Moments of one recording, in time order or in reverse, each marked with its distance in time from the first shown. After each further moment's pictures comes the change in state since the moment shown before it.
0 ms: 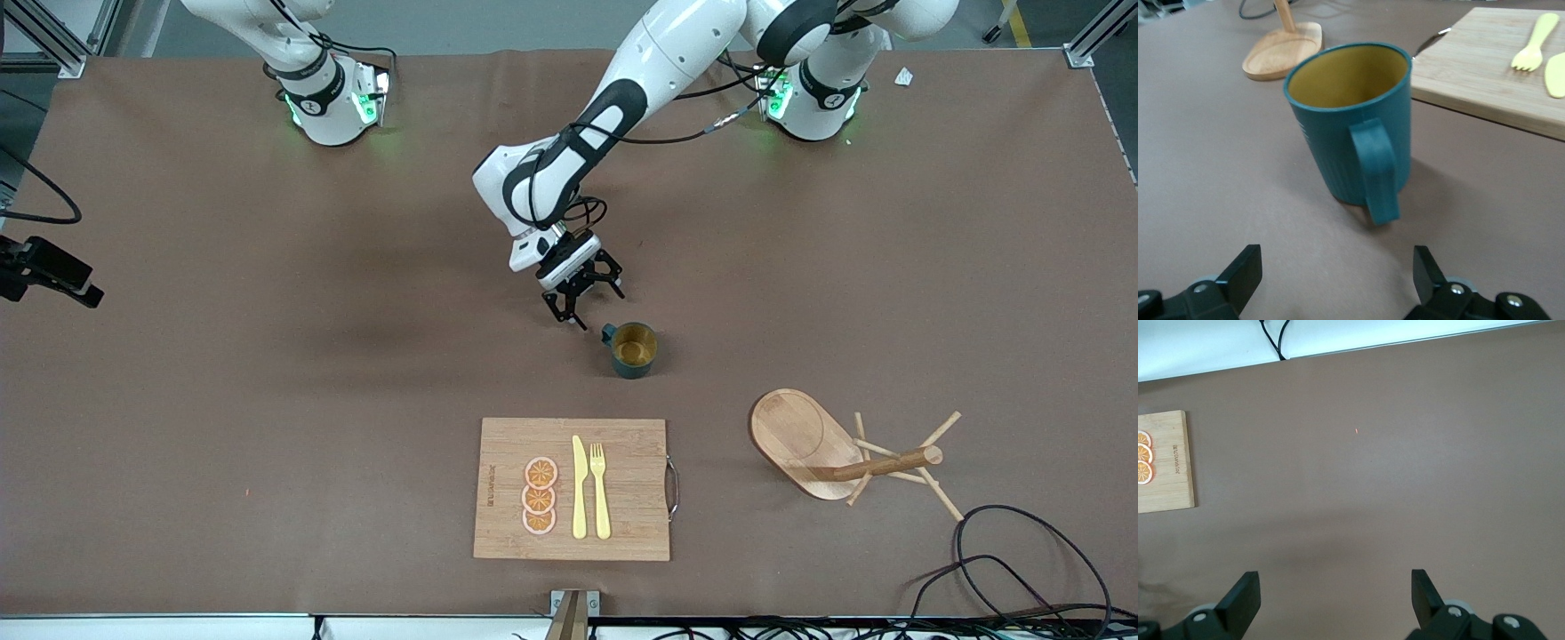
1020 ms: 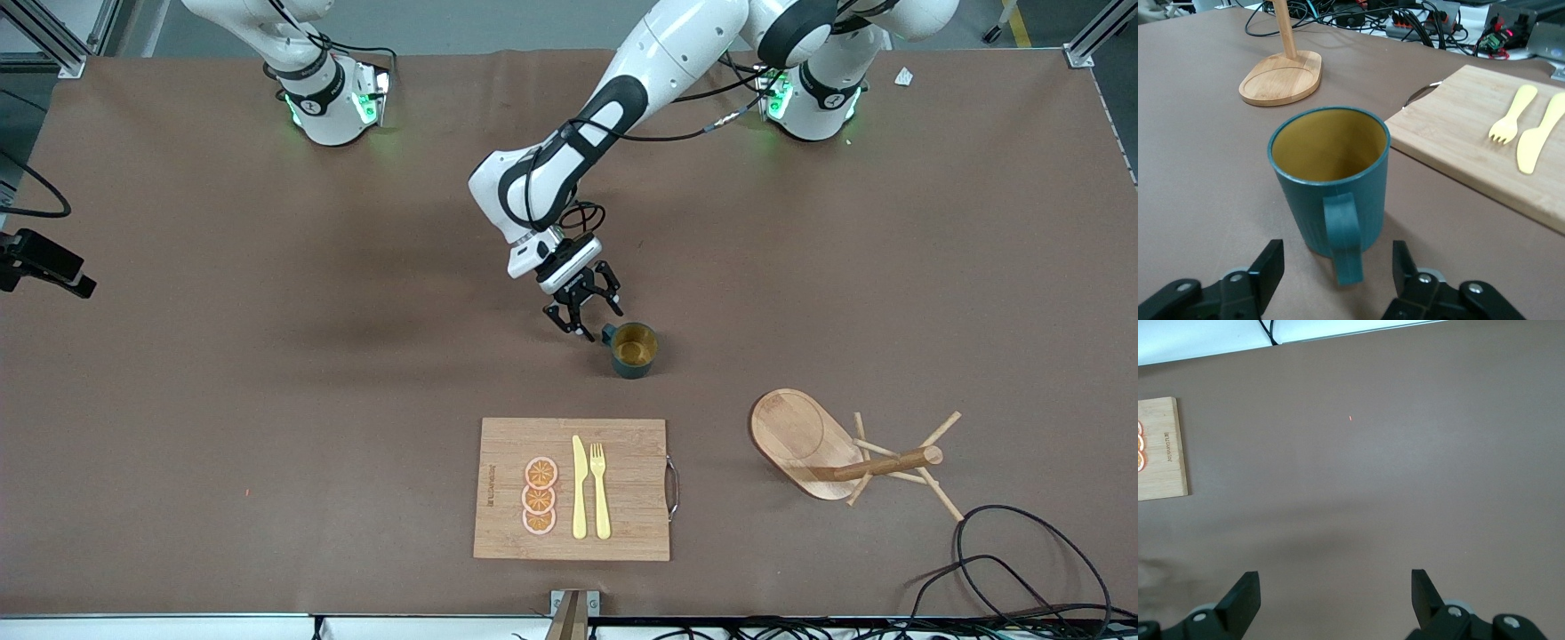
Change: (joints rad) left arm 0.001 0.001 0.027 0.064 0.040 -0.009 -0.086; right arm -0.021 0.000 0.004 0.010 0.000 -0.051 -0.019
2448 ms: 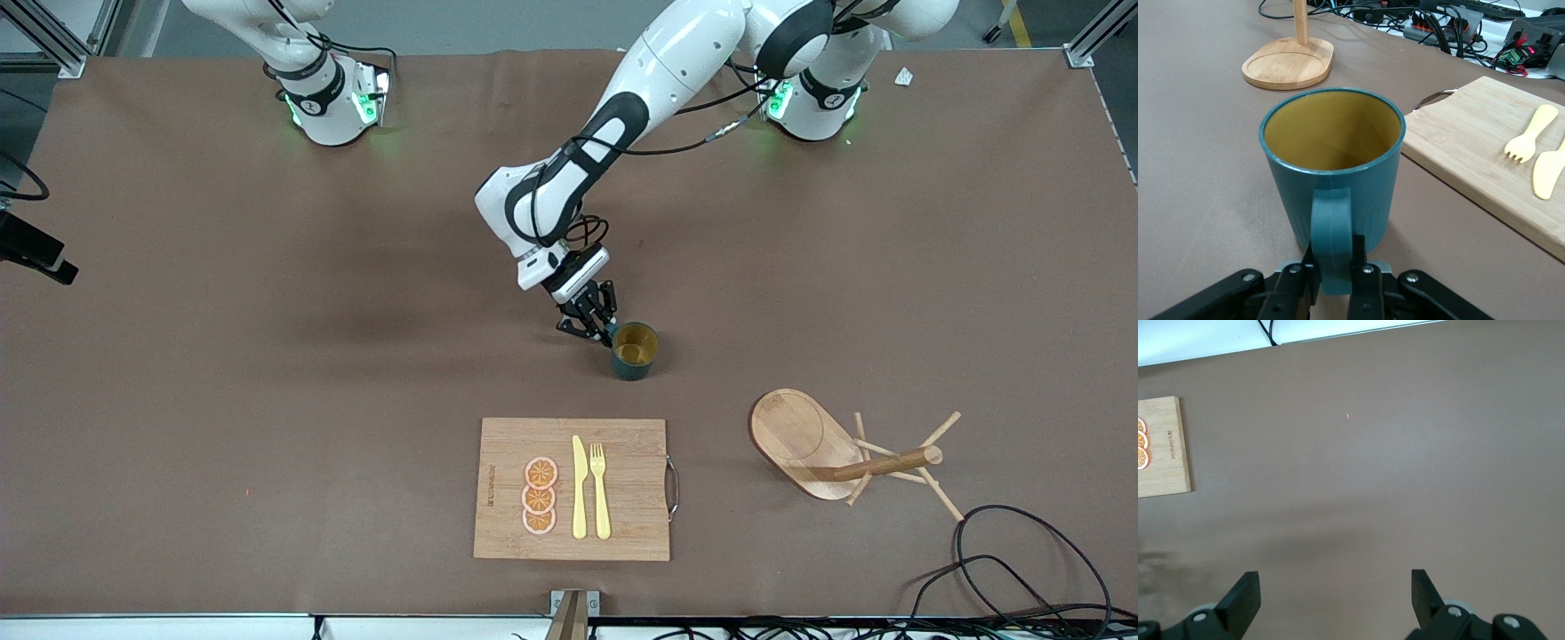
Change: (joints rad) left arm 0.004 0.045 0.028 0.032 0.000 0.029 -0.113; right arm -0.007 0.000 -0.002 0.058 -0.001 -0.064 -0.001
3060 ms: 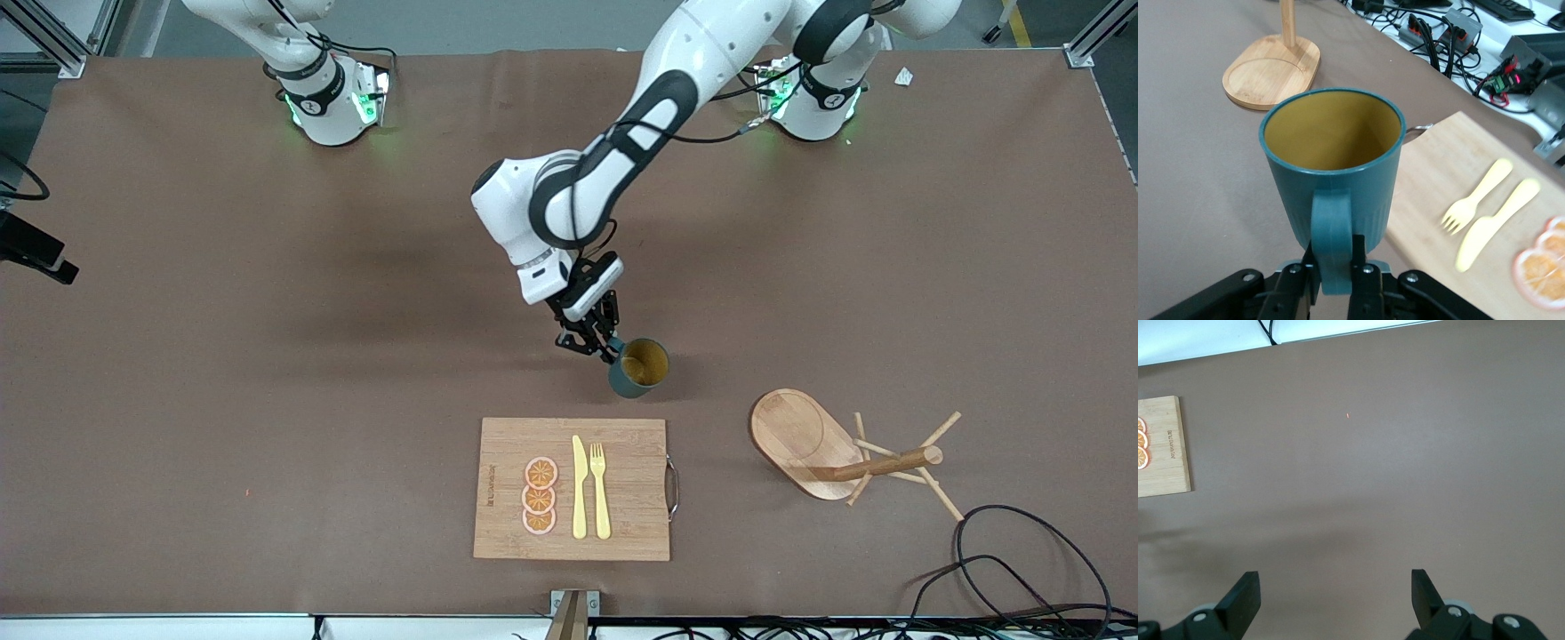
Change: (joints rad) left arm 0.128 -0.162 -0.010 0.043 -0.159 0.094 0.119; right arm 0.000 0.000 0.000 0.000 0.000 -0.001 0.000
